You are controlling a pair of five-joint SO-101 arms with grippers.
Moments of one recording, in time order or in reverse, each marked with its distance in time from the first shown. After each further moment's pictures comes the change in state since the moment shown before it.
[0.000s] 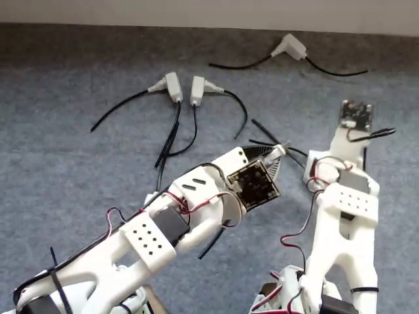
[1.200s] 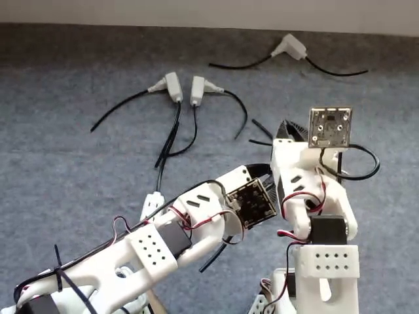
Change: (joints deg) left arm 4.3 -0.4 8.1 -8.7 3.0; right arm -18.4 -32.7 7.2 -5.2 -4.9
